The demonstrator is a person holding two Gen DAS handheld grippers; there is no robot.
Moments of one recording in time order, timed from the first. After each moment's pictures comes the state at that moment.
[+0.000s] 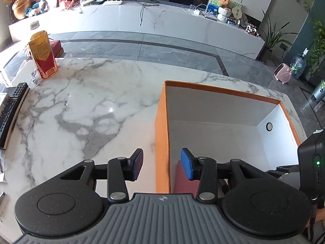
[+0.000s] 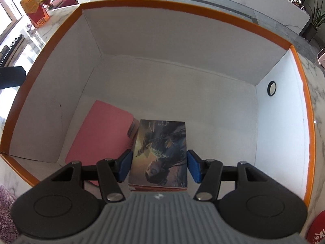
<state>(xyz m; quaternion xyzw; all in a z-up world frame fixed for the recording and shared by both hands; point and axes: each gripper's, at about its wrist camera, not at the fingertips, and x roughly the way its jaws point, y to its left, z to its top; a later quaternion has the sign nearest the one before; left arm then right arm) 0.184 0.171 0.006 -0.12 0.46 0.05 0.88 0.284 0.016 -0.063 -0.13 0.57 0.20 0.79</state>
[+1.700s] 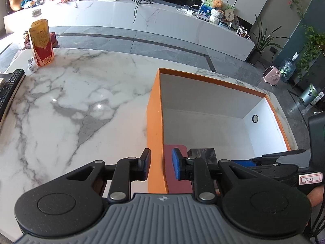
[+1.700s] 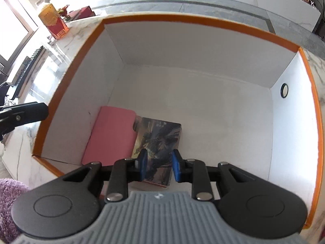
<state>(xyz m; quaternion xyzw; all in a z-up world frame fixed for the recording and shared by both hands) 0.142 0.171 0.009 -0.15 0.45 0.02 0.88 0.258 0.018 -0.027 -0.08 0.55 0.25 0.80</state>
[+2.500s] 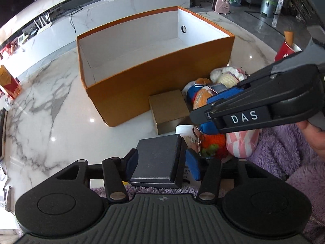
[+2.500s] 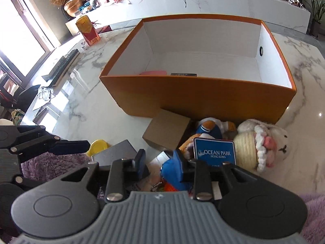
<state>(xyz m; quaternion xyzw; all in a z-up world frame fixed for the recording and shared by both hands) 0.019 0.046 -0.021 0.11 0.49 -0.10 0.86 0.105 -0.040 -0.016 -0.02 0.49 0.27 0.83</state>
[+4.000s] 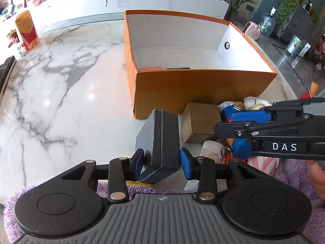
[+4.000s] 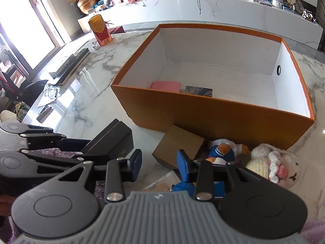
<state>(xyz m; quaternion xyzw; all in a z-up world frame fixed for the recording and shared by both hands) 0.043 0.123 -0.024 -0.07 0.50 -0.04 0.86 0.123 -0.013 -0.021 -0.04 0.47 0.30 0.82</state>
